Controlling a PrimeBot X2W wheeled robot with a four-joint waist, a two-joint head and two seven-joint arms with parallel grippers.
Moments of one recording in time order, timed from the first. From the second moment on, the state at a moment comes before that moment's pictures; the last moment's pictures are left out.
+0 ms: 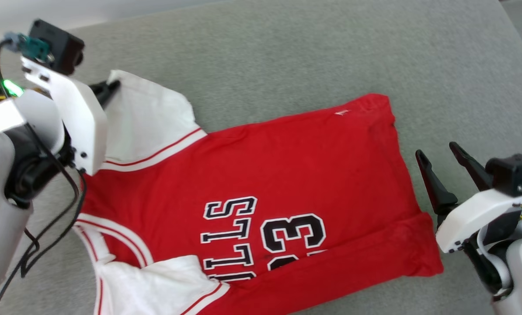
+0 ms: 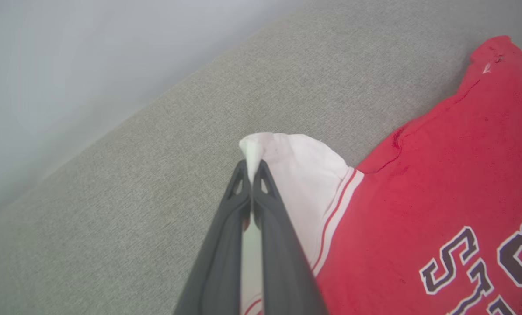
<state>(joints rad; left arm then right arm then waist) -0.76 0.69 -0.43 0.09 -0.68 -0.12 0.64 -0.26 -0.26 0.10 0.13 0.29 0.13 0.05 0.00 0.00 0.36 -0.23</state>
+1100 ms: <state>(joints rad) -0.56 0.67 -0.50 -0.40 -0.67 -0.09 0.47 -0.67 -0.60 0.30 0.34 0.44 0.13 0.81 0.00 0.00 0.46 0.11</state>
